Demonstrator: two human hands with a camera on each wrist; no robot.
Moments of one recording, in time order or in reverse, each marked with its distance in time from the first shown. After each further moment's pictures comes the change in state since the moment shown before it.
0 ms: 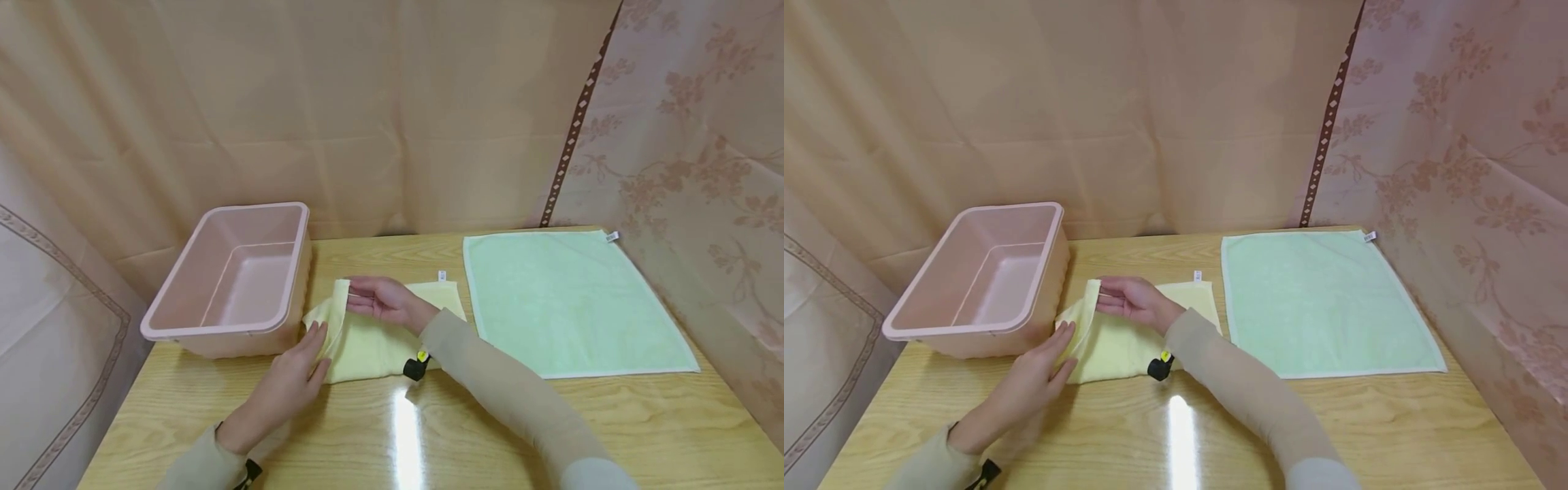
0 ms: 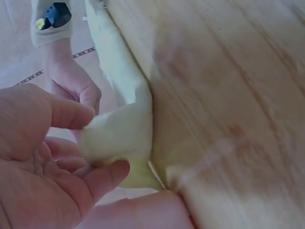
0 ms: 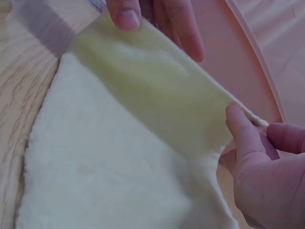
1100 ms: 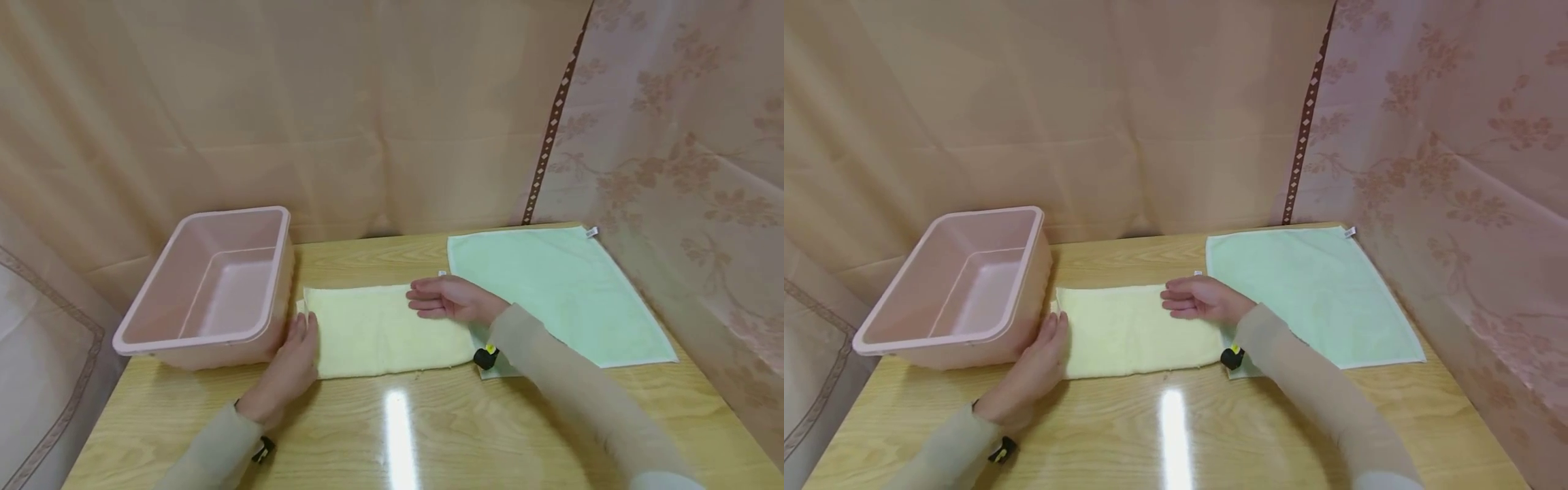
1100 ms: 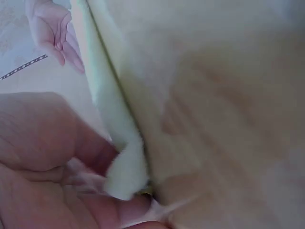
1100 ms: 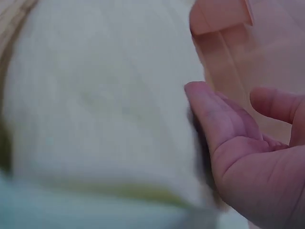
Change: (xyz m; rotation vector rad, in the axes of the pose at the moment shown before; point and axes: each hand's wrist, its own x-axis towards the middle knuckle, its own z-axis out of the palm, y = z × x) left_hand 0.037 -0.019 0.032 0.060 -0.142 -0.084; right_hand -0.080 -0.054 -0.130 -0.286 0.082 0.104
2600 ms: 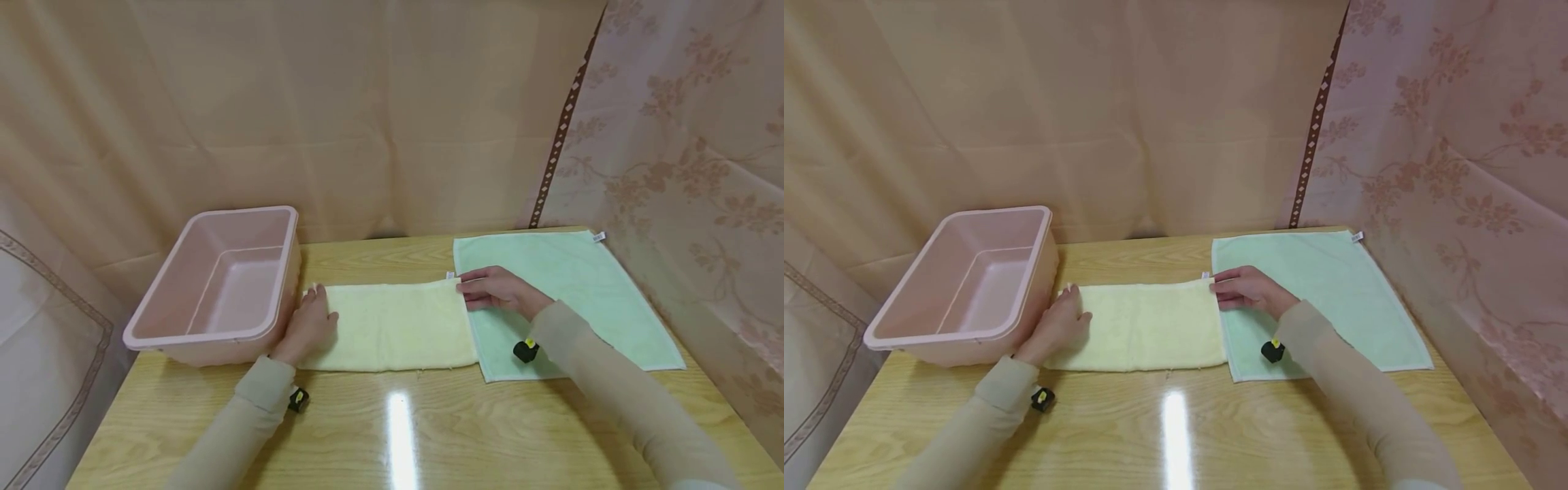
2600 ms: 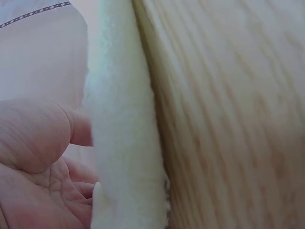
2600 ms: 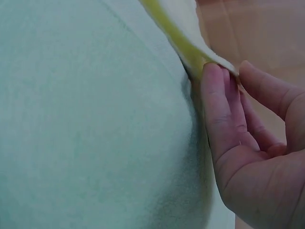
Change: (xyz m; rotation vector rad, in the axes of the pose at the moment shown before) left_hand 0.072 -0.009 -0.005 -0.095 -0.108 -0.316; right_hand -0.021 -0.018 -0.059 -0.176 0.253 0.008
